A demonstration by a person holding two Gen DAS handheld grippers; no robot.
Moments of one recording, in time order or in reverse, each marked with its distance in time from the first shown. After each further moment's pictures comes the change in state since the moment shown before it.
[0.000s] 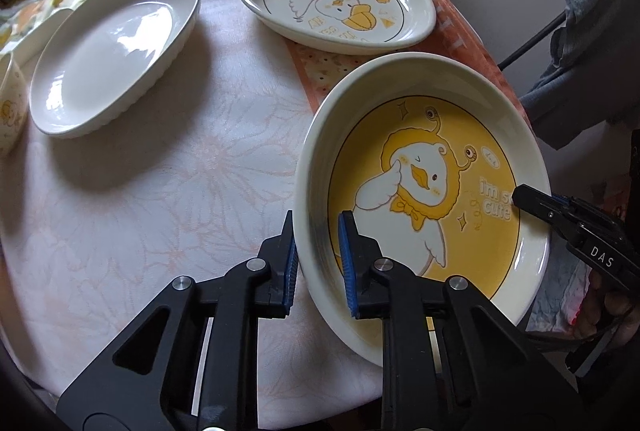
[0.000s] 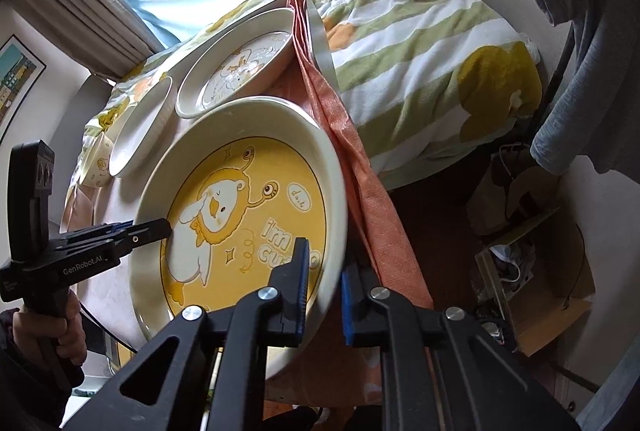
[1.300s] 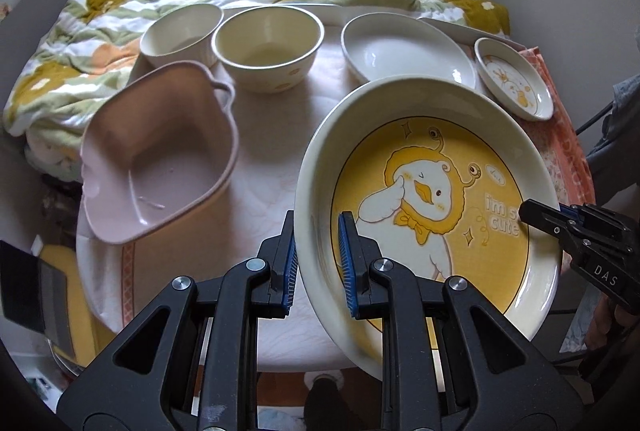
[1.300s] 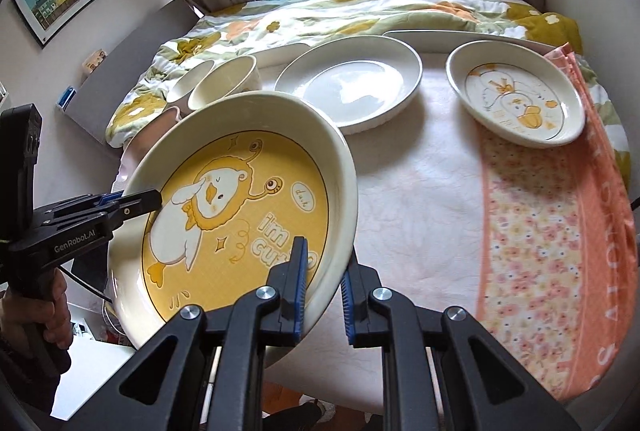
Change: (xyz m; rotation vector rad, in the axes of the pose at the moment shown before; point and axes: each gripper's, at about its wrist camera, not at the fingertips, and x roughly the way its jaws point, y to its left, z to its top) left arm -0.144 0.213 -0.095 -0.231 -0.172 0.202; right arm 0.048 0.240 -0.020 -0.336 0.030 0.103
